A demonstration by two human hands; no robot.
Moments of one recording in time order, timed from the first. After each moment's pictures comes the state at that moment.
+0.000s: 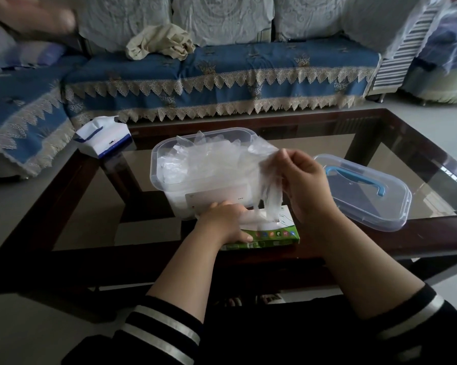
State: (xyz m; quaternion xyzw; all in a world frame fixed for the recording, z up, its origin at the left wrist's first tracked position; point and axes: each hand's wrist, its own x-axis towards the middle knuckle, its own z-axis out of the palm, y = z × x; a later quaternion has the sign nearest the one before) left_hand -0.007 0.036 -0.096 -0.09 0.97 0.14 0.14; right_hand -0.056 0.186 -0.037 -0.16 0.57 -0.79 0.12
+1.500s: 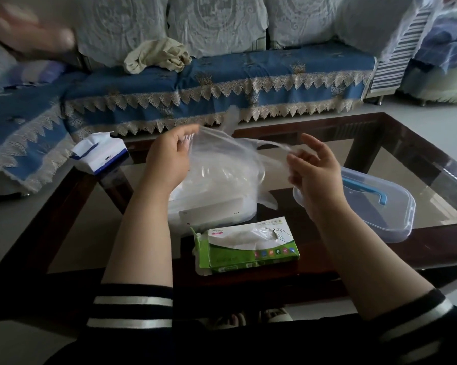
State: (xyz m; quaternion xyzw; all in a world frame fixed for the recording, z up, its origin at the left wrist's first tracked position) left_hand -0.023 -0.019 0.012 -0.16 0.88 0.36 -0.28; right_hand -0.097 0.199 -0.029 -0.06 0.58 -0.81 0.06
